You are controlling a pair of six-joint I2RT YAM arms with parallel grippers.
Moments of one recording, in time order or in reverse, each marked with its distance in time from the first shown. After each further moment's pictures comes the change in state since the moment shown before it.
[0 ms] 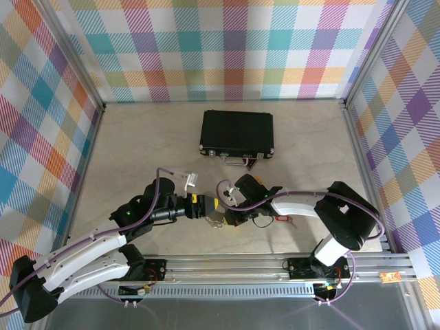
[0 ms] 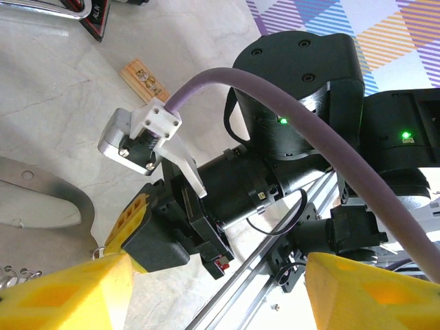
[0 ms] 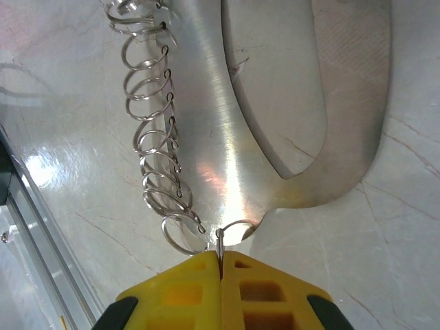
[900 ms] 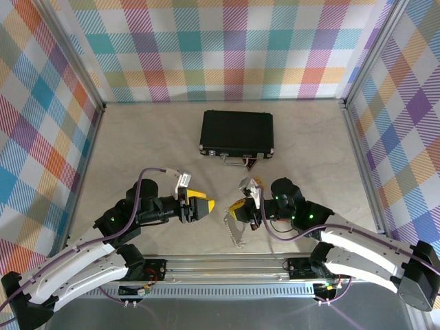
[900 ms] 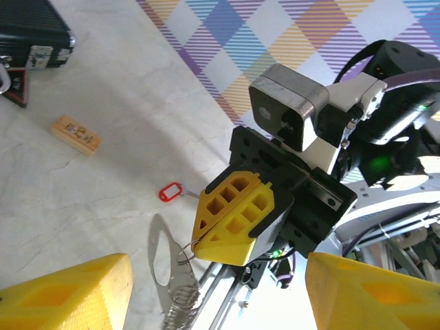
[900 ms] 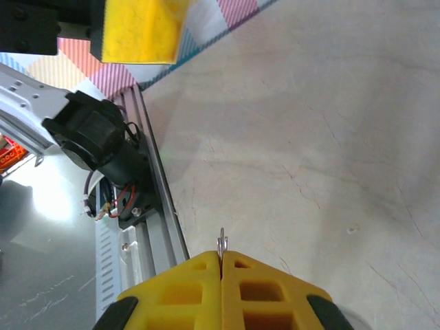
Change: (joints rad) left arm -0.001 -0.143 0.048 0.003 0.107 0.125; right arm 0.050 -0.717 -0.170 0.076 0.020 -0.163
